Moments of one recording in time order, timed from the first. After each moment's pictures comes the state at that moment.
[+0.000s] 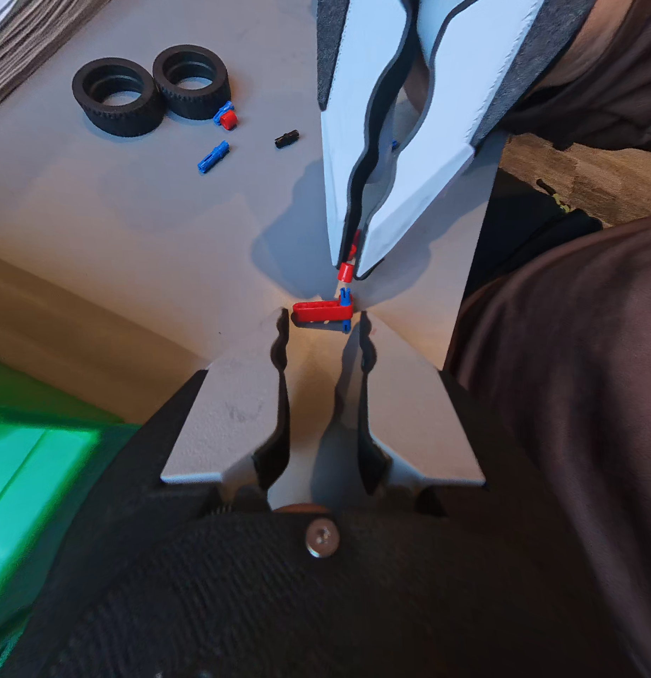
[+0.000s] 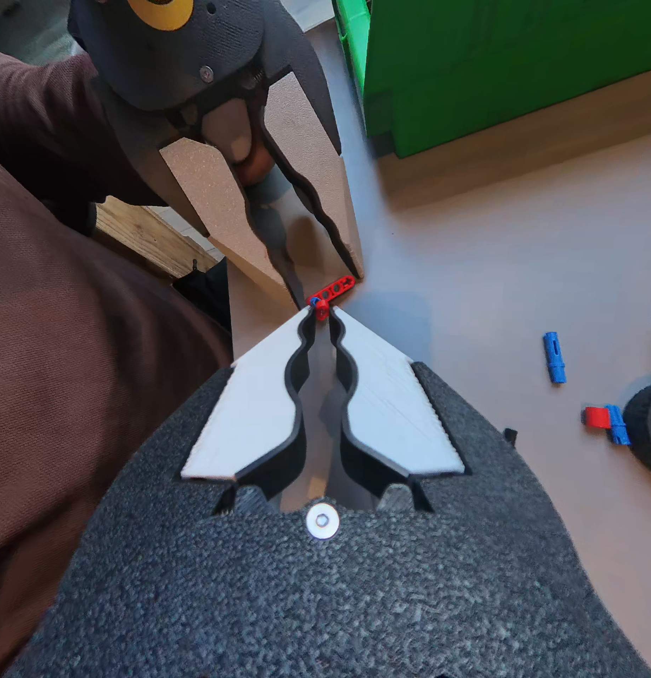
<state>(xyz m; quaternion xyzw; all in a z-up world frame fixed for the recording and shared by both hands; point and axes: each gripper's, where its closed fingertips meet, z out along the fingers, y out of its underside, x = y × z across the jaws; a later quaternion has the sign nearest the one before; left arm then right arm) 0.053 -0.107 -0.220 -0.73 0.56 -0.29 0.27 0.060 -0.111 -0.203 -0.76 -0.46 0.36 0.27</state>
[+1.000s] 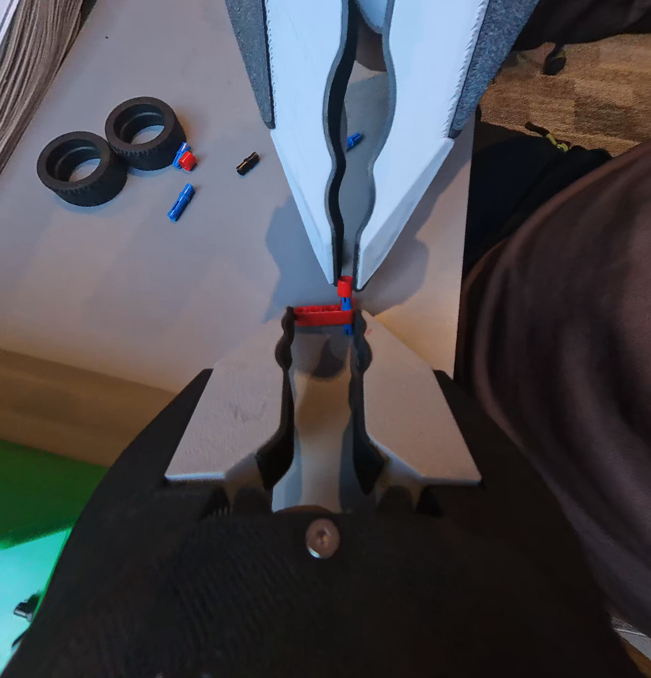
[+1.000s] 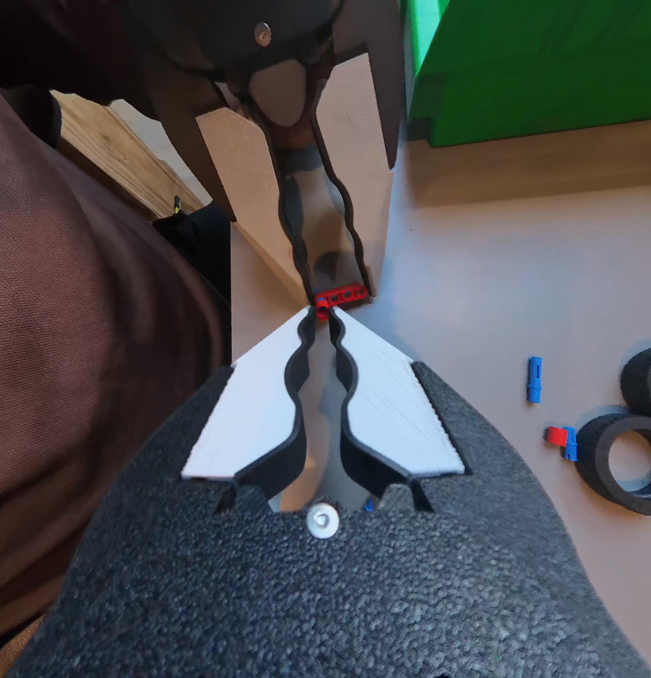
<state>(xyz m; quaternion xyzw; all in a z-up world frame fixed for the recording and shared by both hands) 0.064 -0.110 -0.221 -0.66 0.65 -0.27 0.28 0.062 -0.119 -0.204 -0.74 -0.55 0.29 0.25</state>
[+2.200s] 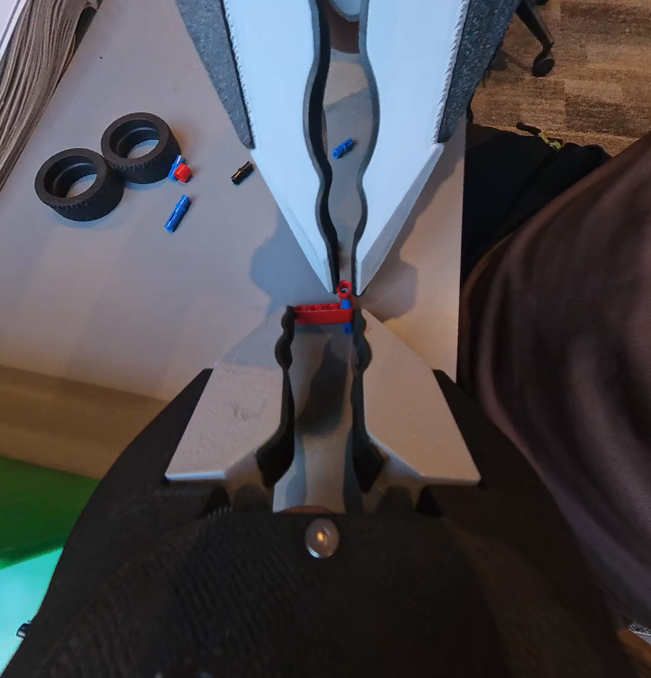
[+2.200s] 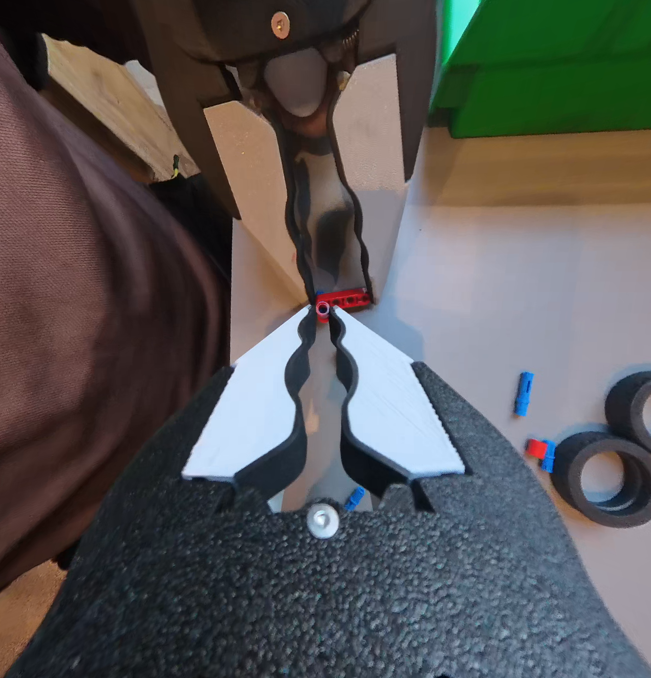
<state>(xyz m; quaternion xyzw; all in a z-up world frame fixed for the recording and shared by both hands) 0.066 -0.110 -0.221 -0.64 0.66 -0.28 0.29 0.061 -0.120 -0.204 -0.73 -0.59 0.26 0.21</state>
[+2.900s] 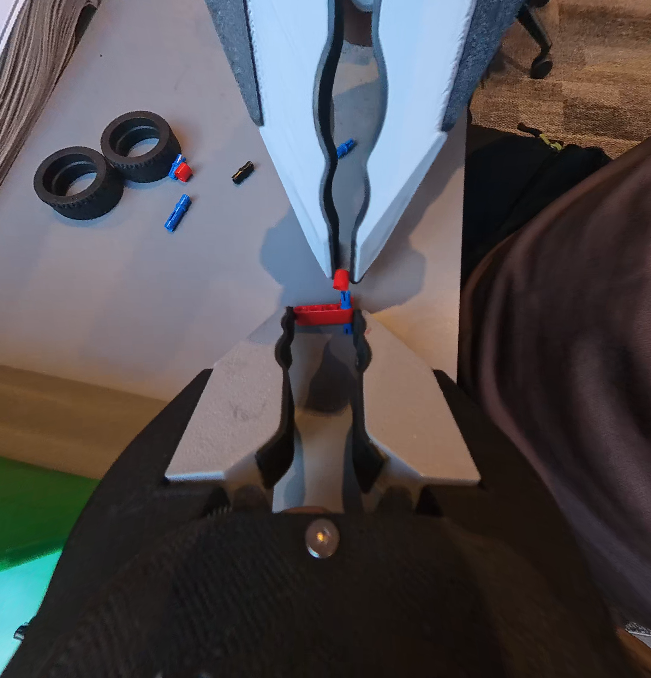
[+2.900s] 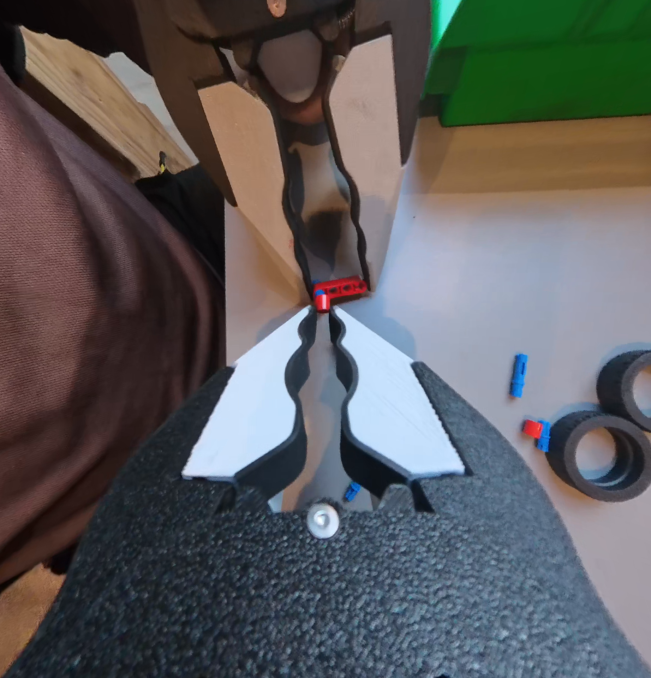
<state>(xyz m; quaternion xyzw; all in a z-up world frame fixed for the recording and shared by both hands) 0.067 -0.110 -0.221 -0.64 0.65 -0.28 0.28 0.068 -0.119 -0.207 -0.74 -0.59 0.24 0.22</state>
